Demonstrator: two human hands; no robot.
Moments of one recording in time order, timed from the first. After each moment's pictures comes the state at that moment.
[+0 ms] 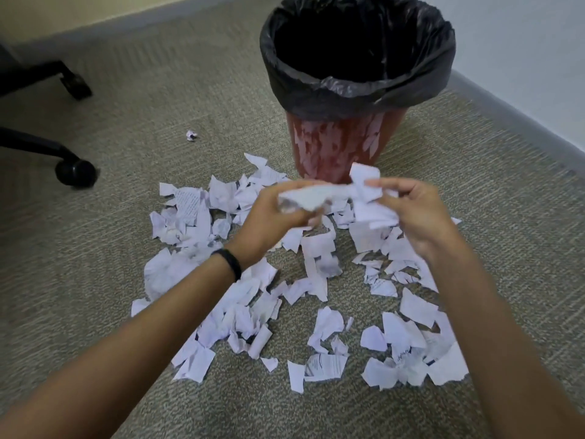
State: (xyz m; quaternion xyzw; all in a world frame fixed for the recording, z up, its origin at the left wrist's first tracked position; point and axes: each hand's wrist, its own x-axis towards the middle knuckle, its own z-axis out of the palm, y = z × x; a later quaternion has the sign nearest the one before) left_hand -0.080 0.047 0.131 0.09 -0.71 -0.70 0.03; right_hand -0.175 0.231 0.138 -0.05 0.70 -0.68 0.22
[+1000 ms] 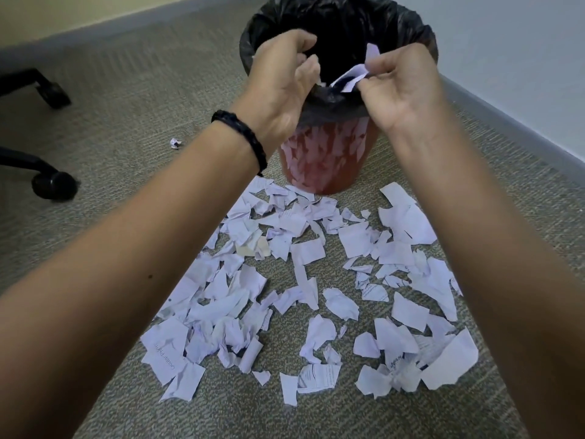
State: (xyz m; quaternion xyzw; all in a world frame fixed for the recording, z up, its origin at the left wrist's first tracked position) left_hand -0.188 0.056 0.252 0.15 -0.49 -0.84 0.16; right_hand -0.255 0.173 0.226 0.01 0.43 -0.89 0.15
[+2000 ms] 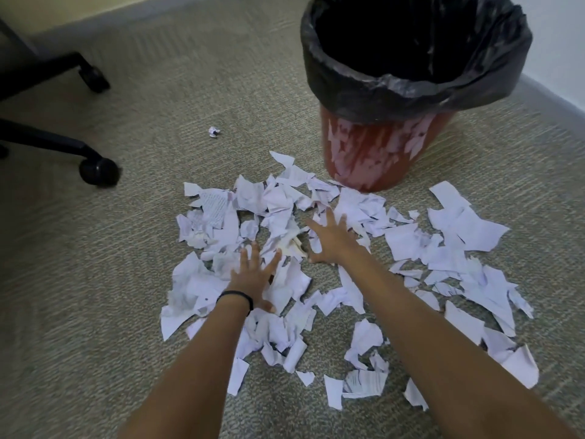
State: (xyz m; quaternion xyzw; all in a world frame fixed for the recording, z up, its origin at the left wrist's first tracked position) left_hand -0.027 -0.049 -0.014 0.13 -0.92 -0.09 -0.37; right_hand -0.181 0.087 -0.017 -0.31 0.90 -0.04 0.31
